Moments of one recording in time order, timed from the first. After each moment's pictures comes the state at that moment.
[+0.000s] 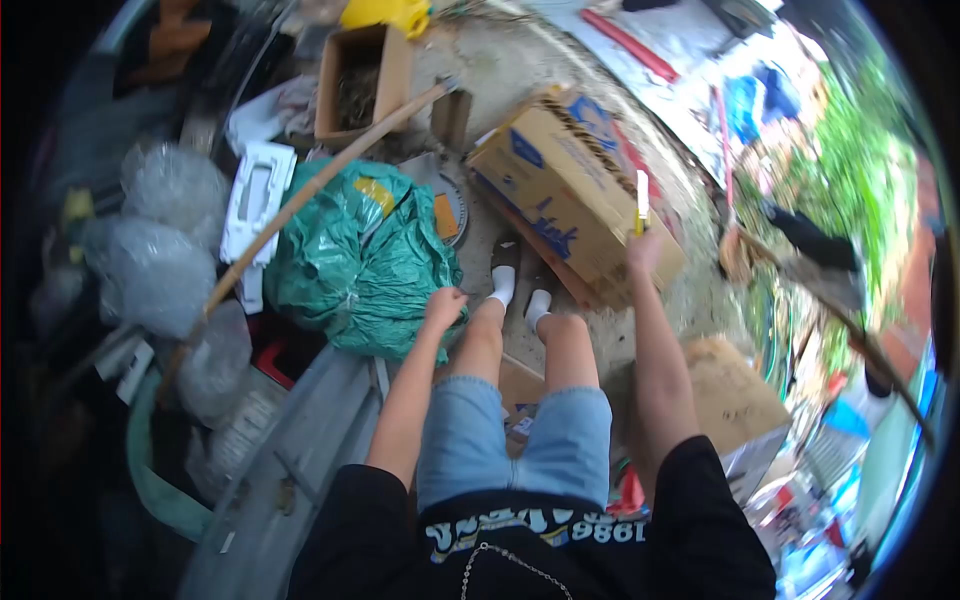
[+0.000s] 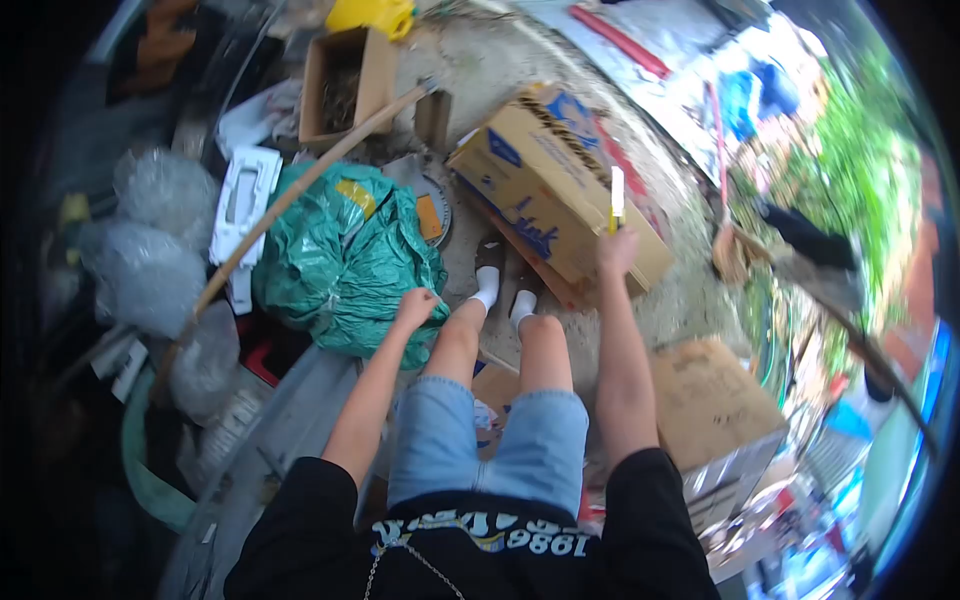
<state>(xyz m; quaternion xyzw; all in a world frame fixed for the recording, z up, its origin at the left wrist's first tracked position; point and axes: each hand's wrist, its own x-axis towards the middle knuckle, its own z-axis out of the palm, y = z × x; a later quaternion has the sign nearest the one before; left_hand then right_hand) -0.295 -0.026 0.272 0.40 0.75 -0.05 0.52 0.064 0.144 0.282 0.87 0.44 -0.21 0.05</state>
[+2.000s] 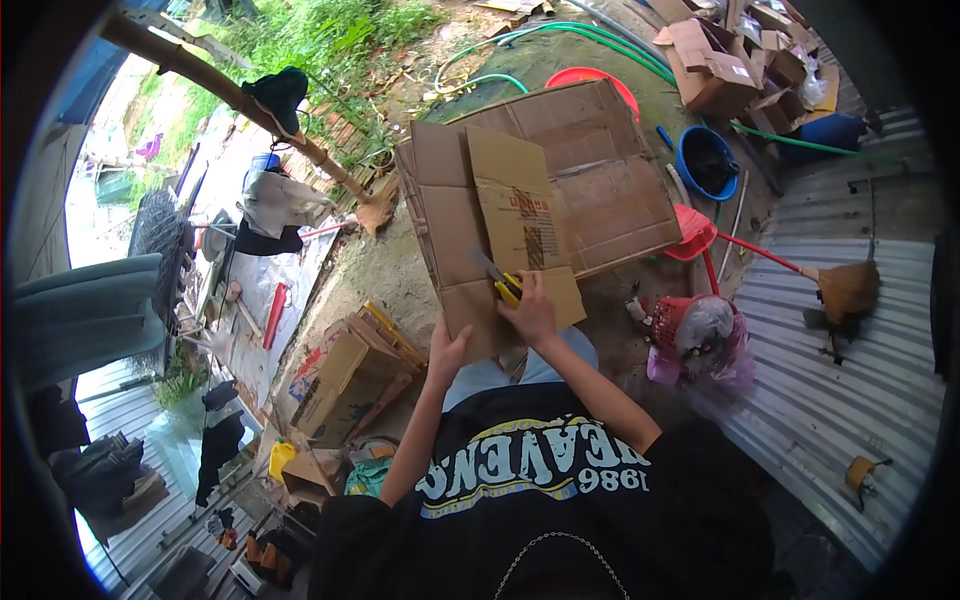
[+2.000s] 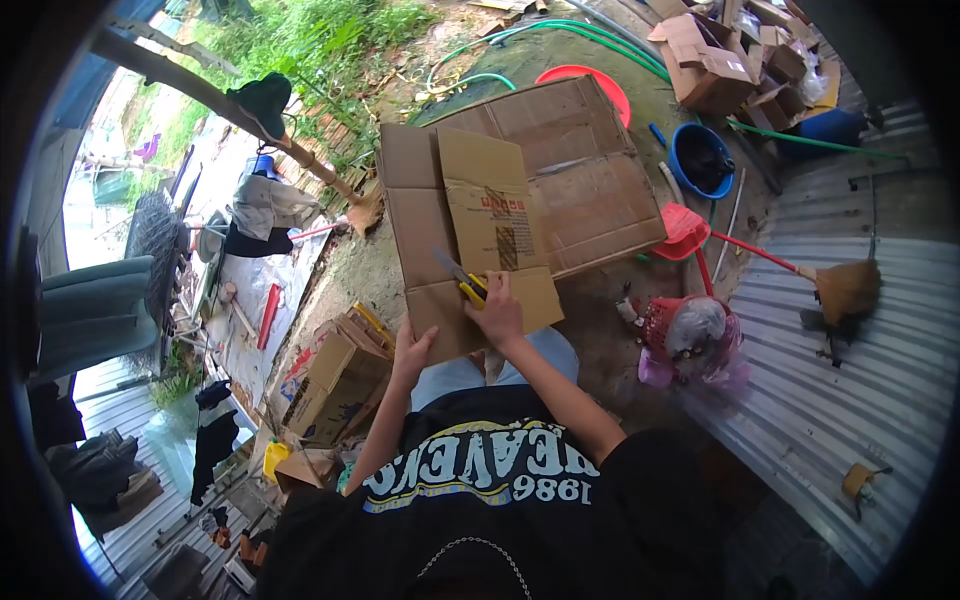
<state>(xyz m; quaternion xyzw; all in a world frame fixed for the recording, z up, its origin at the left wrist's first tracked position) 0.384 -0.337 0.591 0.69 0.20 -0.10 0.69 0.460 -0.499 0.584 0.92 0.03 -0.07 -0.39</state>
